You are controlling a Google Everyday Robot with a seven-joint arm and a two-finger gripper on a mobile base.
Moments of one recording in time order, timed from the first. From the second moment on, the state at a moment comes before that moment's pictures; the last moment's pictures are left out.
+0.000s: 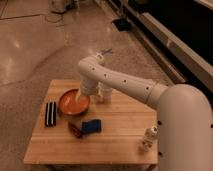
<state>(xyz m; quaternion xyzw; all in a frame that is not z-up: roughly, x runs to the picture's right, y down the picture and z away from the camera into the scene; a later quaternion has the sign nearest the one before) -0.095 0.058 0.804 -0.17 -0.31 -0.69 0.63</state>
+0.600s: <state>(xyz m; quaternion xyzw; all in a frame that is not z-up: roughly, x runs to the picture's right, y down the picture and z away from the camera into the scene) -0.108 0.086 0.794 -0.17 -0.30 -0.74 0.58</state>
